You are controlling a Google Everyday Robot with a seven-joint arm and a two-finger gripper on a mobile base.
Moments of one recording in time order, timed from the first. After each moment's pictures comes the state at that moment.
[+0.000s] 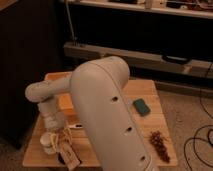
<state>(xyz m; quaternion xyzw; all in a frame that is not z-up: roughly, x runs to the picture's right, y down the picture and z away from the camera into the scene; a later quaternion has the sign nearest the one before) -0.191 0.241 0.653 -0.50 0.41 0.27 0.72</state>
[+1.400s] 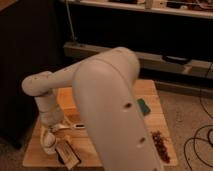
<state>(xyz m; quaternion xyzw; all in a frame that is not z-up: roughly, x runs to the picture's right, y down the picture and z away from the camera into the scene) -0.213 0.203 0.656 -0.46 0.31 0.40 0.74</state>
